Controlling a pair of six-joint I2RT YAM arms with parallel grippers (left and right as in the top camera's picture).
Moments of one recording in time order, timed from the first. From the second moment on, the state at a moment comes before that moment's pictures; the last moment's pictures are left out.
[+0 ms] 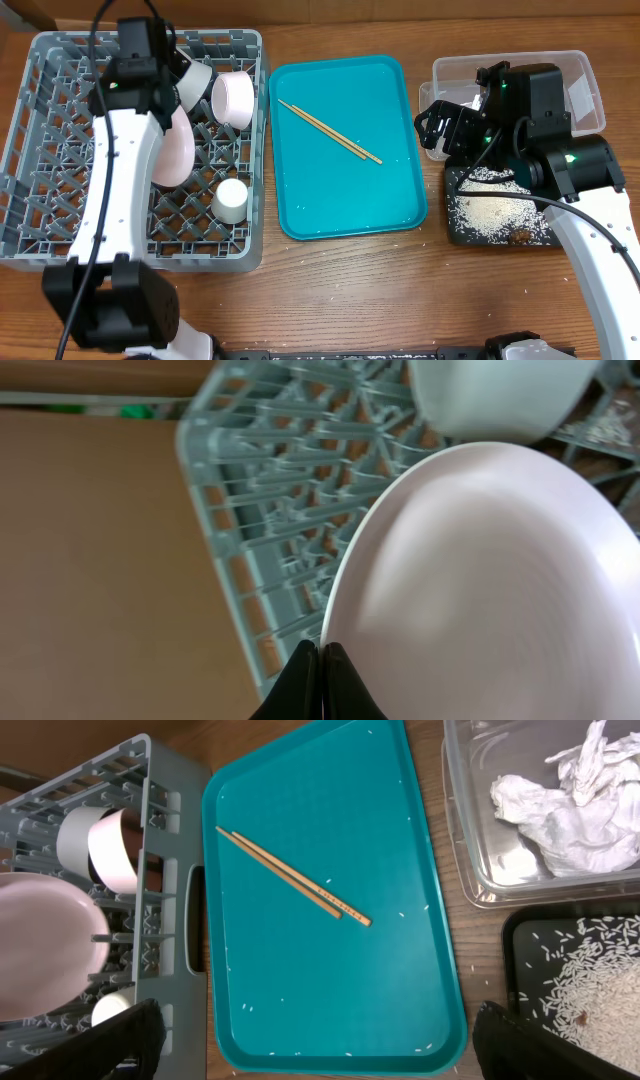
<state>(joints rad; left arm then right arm) 0.05 1.75 1.63 -0.84 -0.54 0.75 0.19 1.35 1.38 -0.90 -0.25 0.46</state>
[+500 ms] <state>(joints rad) 0.04 1.80 1.66 -0.75 -0.43 0.48 0.19 1.35 1.38 -0.89 -0.25 0.46</state>
